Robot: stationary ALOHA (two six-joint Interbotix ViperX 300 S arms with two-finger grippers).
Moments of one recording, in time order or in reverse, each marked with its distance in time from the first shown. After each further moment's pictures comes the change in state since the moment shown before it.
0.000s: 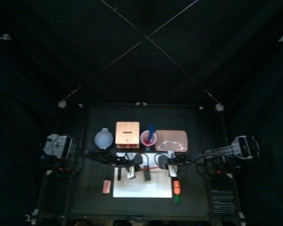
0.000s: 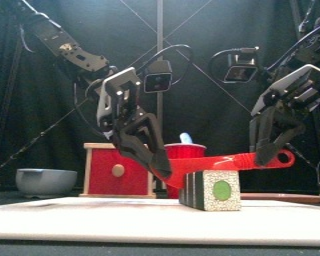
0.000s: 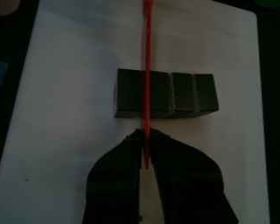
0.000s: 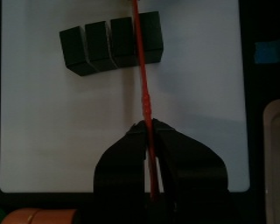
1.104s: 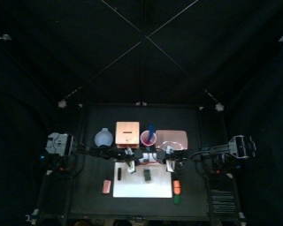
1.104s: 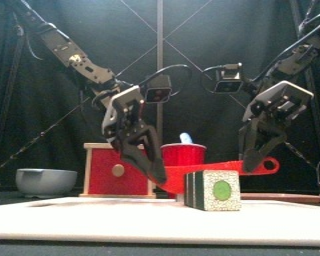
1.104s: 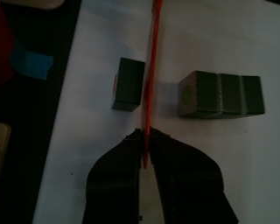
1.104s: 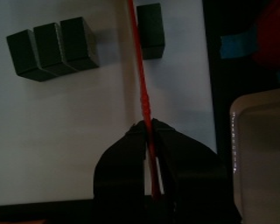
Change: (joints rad) left arm 0.069 -0.020 -0.006 0.038 0.064 0.006; right arm -0.101 0.020 -0.051 -0.052 0.083 -0.002
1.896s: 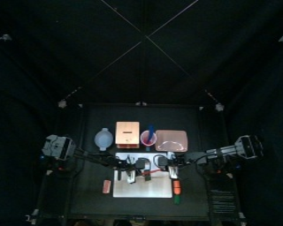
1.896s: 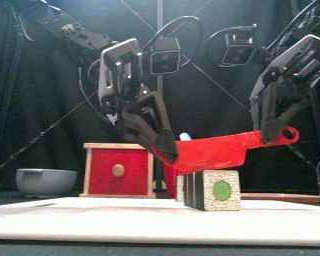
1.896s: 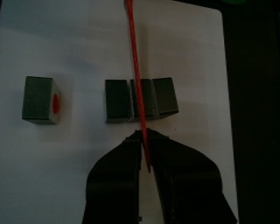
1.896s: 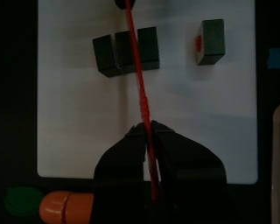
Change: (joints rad) left arm -0.133 -0.002 -0.057 -0.023 0.018 -0.006; right arm 0.127 -0.087 -0.025 0.094 0.067 0.002
